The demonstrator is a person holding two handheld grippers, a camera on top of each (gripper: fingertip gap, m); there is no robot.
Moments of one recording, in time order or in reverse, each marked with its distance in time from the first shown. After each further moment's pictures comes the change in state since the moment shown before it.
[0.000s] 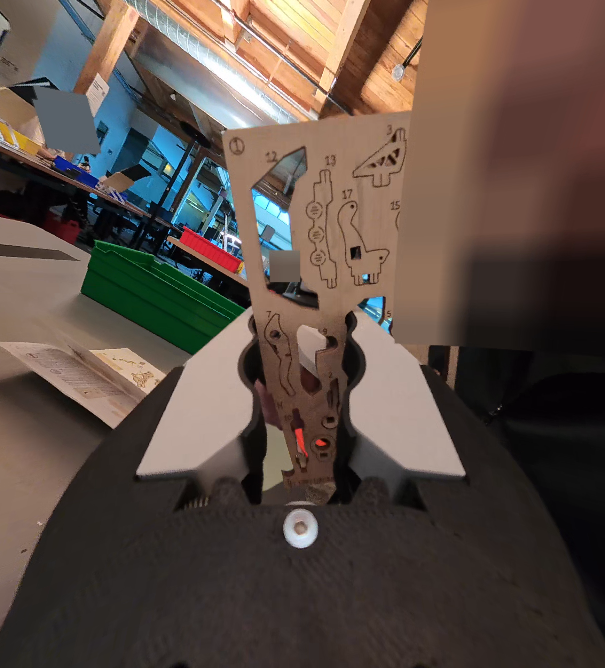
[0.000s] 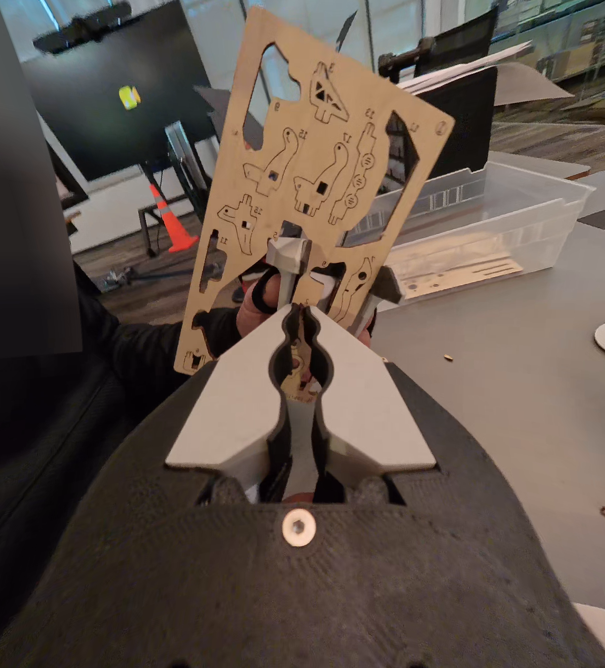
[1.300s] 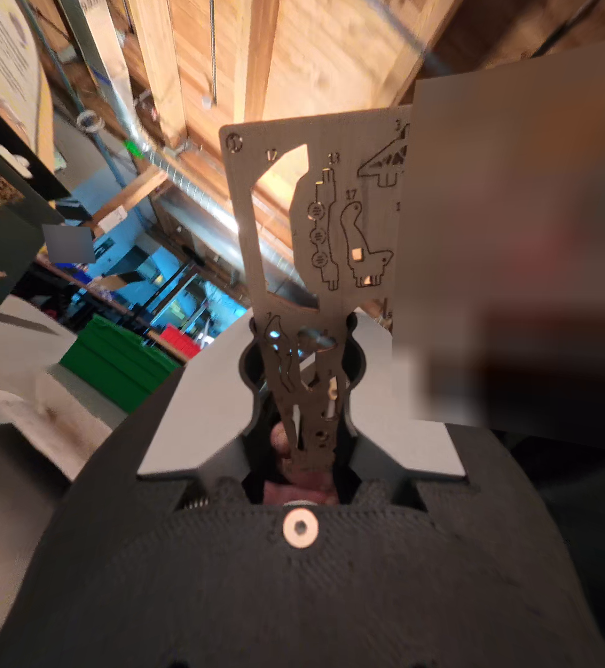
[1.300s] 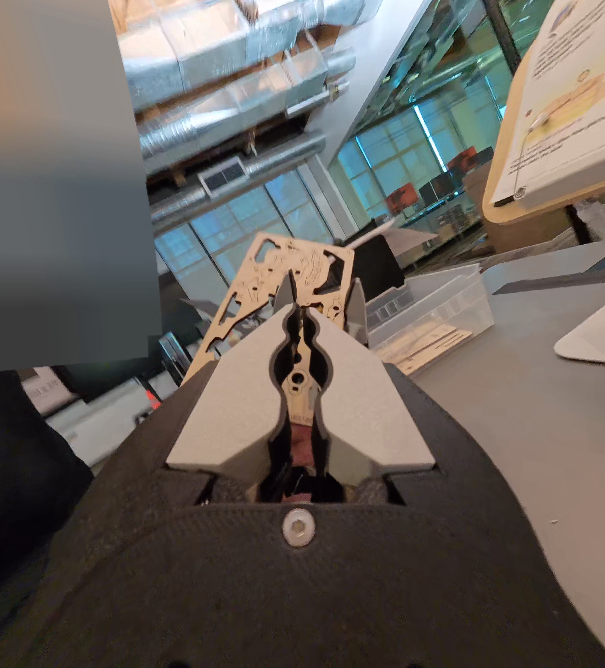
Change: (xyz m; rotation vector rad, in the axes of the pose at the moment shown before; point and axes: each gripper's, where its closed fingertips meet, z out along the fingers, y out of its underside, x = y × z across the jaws) left arm -0.018 -0.028 -0.019 0.385 0.049 -0.120; right arm 0.021 -0.025 -0.028 0.549 0.164 0.211
